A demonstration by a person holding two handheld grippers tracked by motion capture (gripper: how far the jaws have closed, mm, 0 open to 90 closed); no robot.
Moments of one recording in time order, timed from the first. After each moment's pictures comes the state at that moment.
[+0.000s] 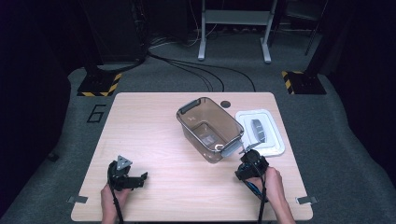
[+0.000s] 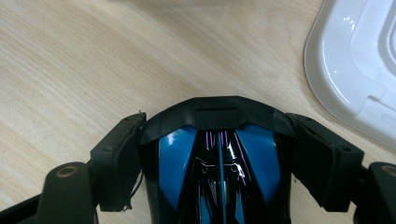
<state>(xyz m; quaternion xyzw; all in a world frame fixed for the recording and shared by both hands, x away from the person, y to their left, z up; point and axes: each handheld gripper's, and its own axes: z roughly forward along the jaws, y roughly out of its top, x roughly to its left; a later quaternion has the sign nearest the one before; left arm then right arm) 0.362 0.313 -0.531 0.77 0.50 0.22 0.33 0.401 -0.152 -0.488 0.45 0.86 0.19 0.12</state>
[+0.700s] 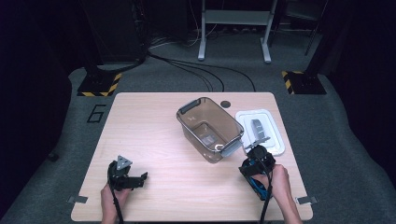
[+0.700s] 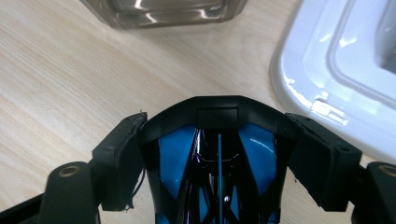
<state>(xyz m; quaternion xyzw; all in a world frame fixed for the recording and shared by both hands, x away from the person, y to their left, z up) 0.362 0.313 -0.531 0.77 0.50 0.21 0.33 0.395 -0.165 -0.455 0.46 0.85 0.22 0.12</state>
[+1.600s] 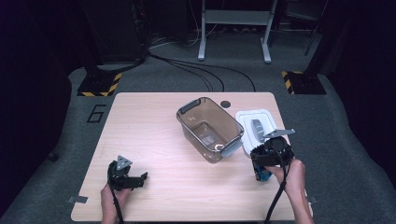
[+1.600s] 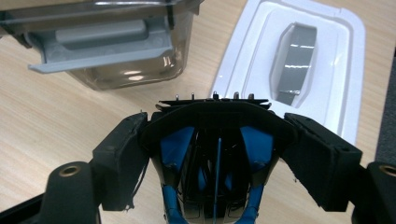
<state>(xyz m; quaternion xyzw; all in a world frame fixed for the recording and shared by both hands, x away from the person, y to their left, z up) 0.362 0.313 -0.531 0.77 0.50 0.21 0.33 0.386 -0.197 -0.398 0.49 0.80 0.28 0.20</state>
